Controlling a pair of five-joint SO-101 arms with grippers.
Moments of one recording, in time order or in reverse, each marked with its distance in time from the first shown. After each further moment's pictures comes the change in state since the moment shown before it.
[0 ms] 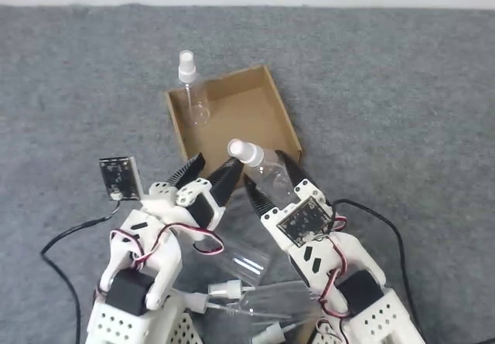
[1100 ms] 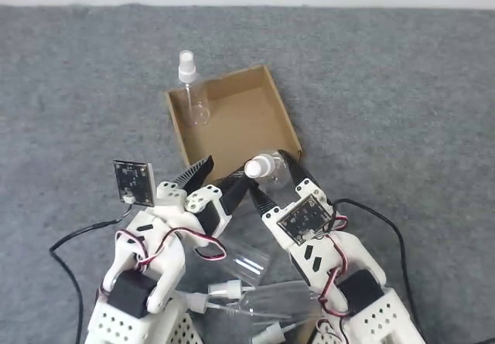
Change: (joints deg) left arm 4.0 -1.0 1.3 0.1 -6.0; right arm 0.2 0.2 0.0 0.0 0.0
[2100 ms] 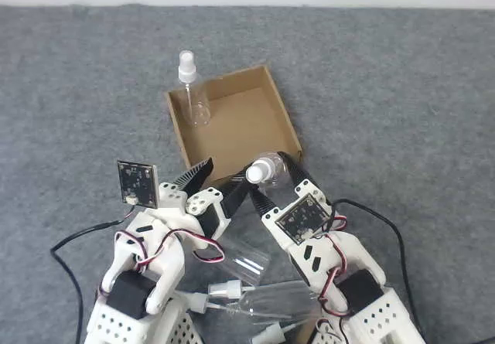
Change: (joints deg) left arm 0.1 -0.1 -0.4 2.4 -2.6; right arm 0.0 0.1 0.0 0.6 0.0
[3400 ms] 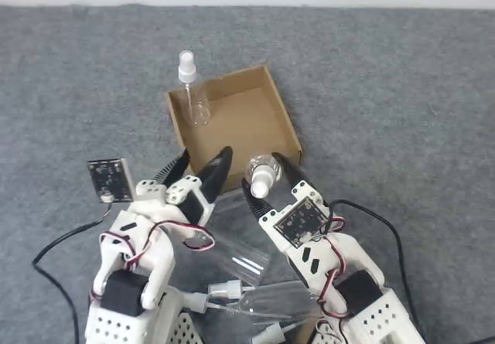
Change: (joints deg) left arm -9.9 0.9 -2.8 -0.4 4.0; right arm -0.5 -0.2 0.0 0.0 0.0
